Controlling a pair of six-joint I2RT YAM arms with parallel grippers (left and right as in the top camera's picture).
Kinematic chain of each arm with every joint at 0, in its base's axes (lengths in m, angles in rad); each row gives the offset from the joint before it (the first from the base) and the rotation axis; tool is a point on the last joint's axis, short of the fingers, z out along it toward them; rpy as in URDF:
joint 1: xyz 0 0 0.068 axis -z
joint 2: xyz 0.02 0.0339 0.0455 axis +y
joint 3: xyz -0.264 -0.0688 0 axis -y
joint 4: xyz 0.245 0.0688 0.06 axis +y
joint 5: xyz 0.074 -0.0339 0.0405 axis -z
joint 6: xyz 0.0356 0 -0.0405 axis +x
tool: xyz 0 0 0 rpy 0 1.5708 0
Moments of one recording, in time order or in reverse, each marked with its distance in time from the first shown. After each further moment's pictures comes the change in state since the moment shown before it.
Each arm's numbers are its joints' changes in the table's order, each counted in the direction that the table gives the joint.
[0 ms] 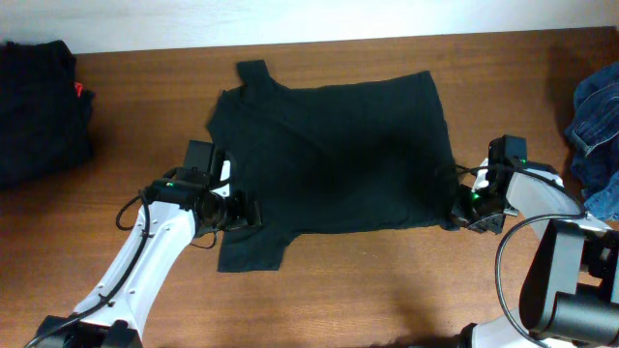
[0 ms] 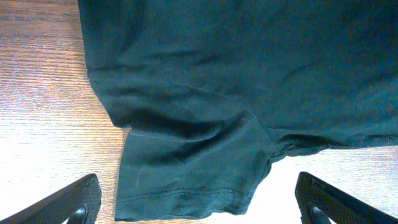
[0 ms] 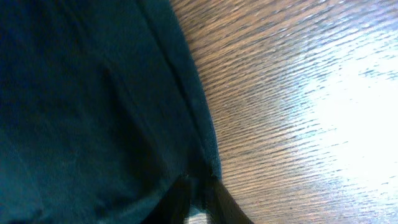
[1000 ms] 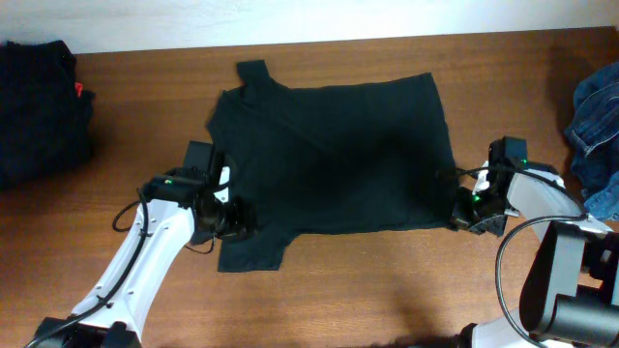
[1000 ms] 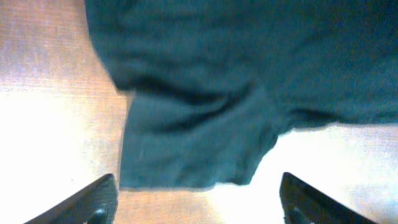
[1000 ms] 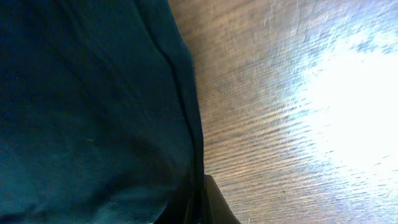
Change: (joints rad) left arm 0.000 0.000 0.035 0.151 0.016 -0.002; right arm 0.000 -0.008 0.008 0.037 0.012 -0.002
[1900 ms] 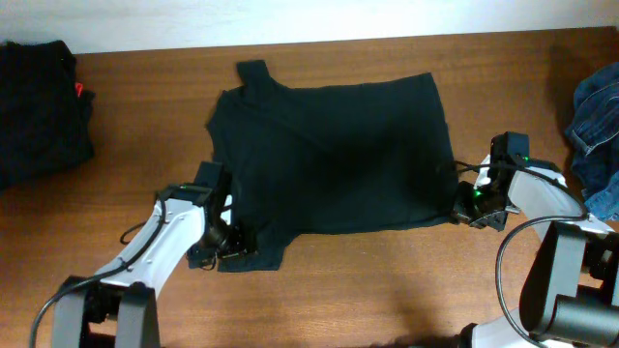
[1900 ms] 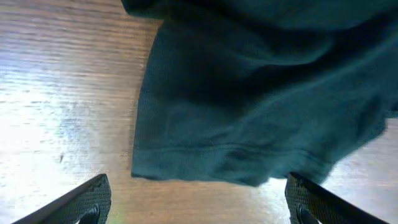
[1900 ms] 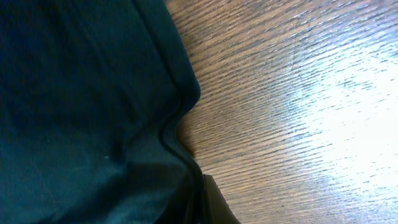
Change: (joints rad) left arm 0.000 0.117 -0.137 -0.064 -0.035 -0.003; right arm 0.000 0.000 0.013 -0.027 0.000 0.000
